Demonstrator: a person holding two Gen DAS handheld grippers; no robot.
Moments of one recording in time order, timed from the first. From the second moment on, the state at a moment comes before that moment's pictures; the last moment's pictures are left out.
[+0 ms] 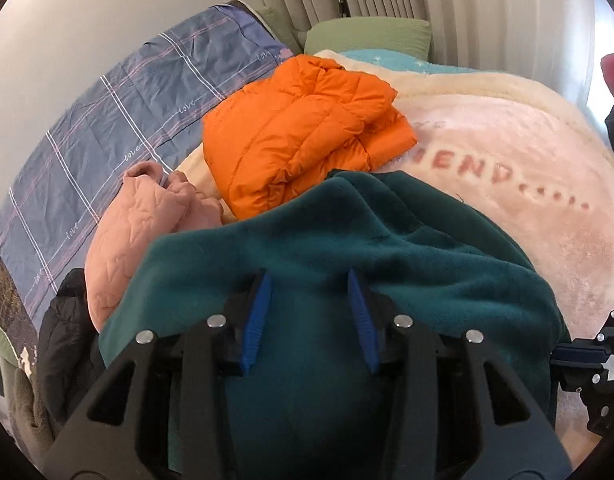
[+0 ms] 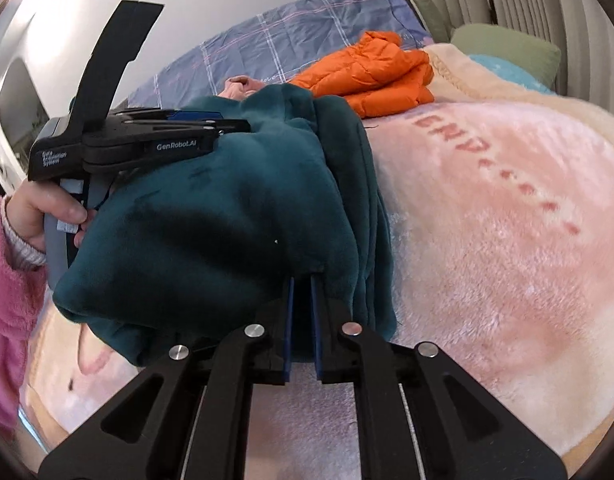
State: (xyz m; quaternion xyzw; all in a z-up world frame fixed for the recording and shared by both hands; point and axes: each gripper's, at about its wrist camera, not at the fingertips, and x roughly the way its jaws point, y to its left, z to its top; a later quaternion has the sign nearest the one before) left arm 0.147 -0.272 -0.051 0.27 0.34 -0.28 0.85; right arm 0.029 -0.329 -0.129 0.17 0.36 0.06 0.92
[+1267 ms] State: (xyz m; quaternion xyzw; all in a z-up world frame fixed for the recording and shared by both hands) left arm 0.179 -0.270 -0.058 0.23 0.36 -0.30 0.85; right arm 0.017 -0.359 -0.073 0.22 0.29 0.18 0.92
